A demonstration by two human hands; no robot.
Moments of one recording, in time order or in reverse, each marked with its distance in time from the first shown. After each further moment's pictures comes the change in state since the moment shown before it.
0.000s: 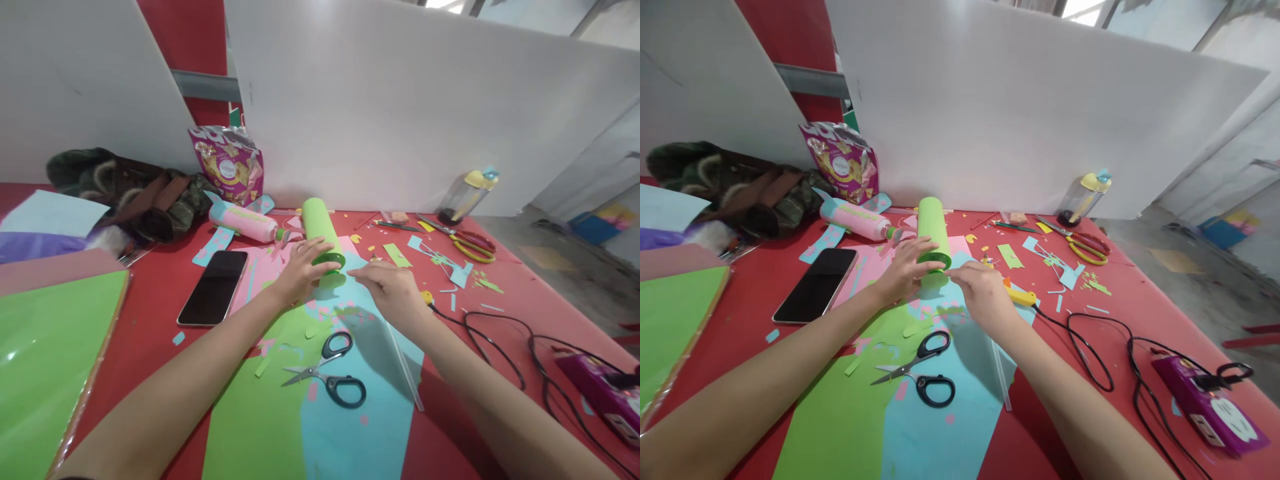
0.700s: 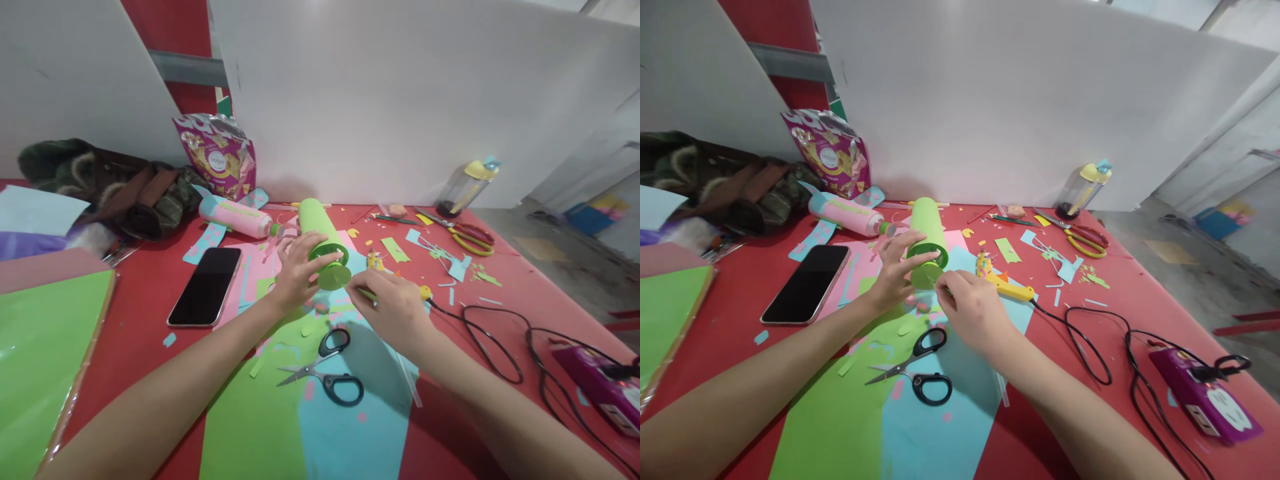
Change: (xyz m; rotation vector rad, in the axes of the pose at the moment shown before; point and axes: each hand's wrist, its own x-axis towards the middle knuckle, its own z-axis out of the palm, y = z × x) left_hand 0.002 0.025 -0.011 -0.057 0.181 -0.139; right_hand -0.014 -0.024 0.001 -0.186 0.079 -0.081
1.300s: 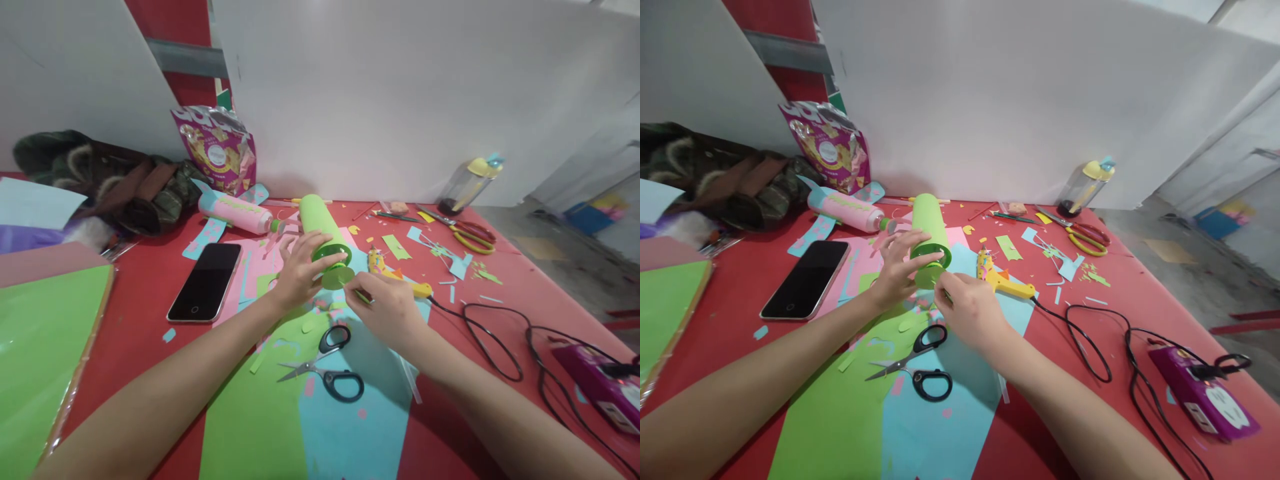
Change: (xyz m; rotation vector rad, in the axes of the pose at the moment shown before) left_hand -0.001 0.003 0.002 0.084 -0.015 0.026; right_hand -0.004 0.002 0.012 -0.010 -0.017 0.005
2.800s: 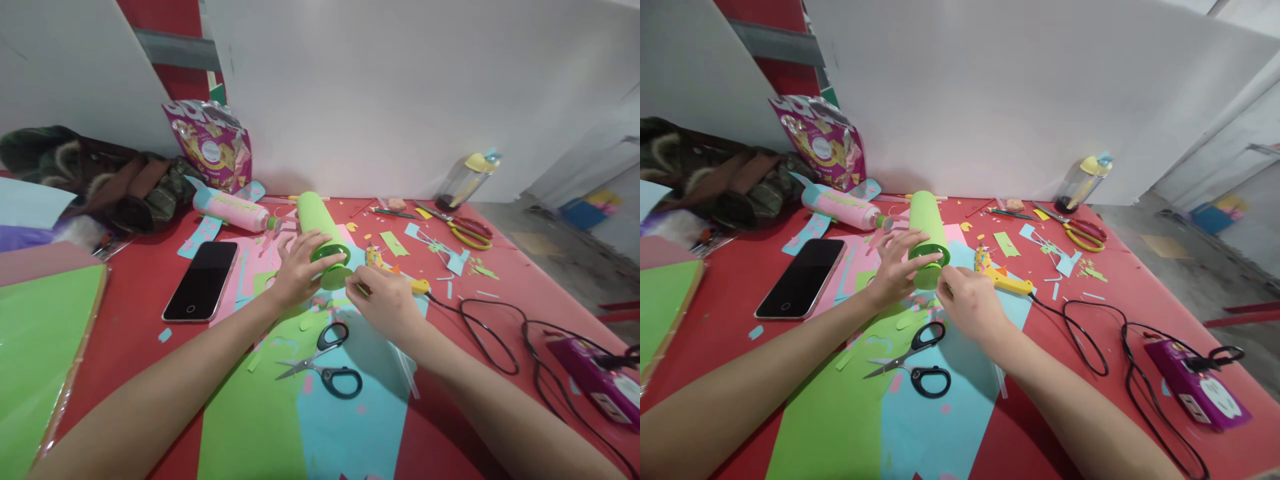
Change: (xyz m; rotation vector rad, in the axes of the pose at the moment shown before) left_hand -0.003 -0.001 0.005 0.002 0.093 0.088; right_hand 0.000 0.006 0.005 -0.090 0.076 -0.018
